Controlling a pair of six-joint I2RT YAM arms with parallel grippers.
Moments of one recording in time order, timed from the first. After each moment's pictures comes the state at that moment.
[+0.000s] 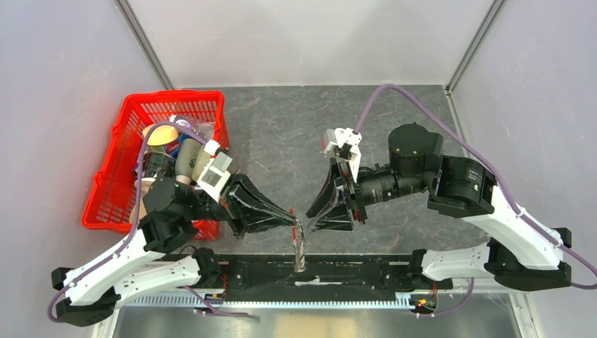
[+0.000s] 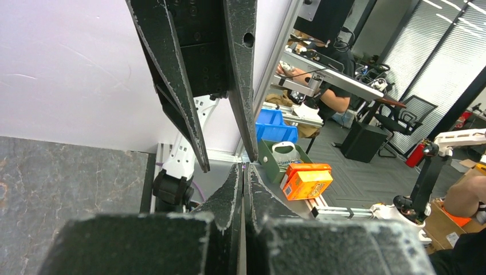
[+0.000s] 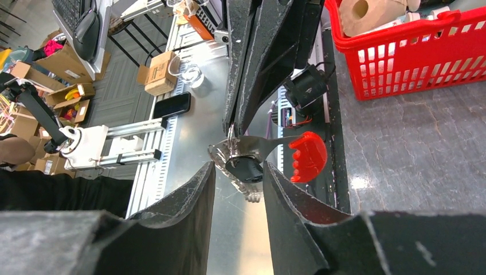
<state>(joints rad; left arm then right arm) -1.04 0.69 0.96 0.13 0.61 -0.56 1.16 1.17 1.74 -0.81 -0.56 0.26</state>
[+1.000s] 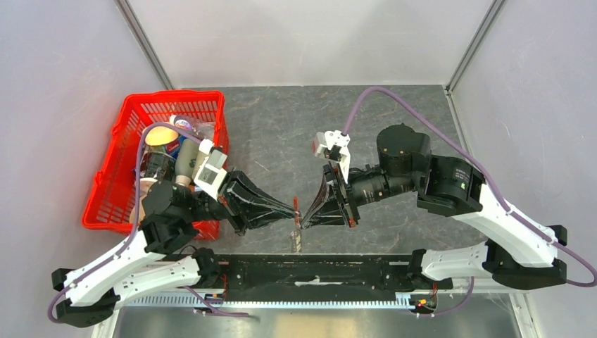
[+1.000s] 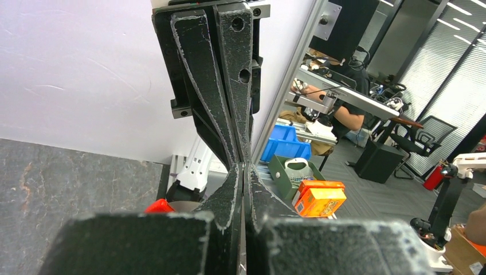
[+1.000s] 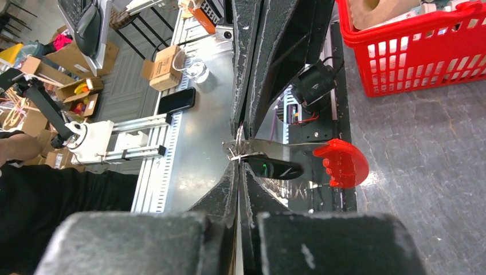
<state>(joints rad) -1.04 0.67 0.93 0.17 0.53 -0.56 1.16 1.19 1.71 -0.77 -0.59 0.27</state>
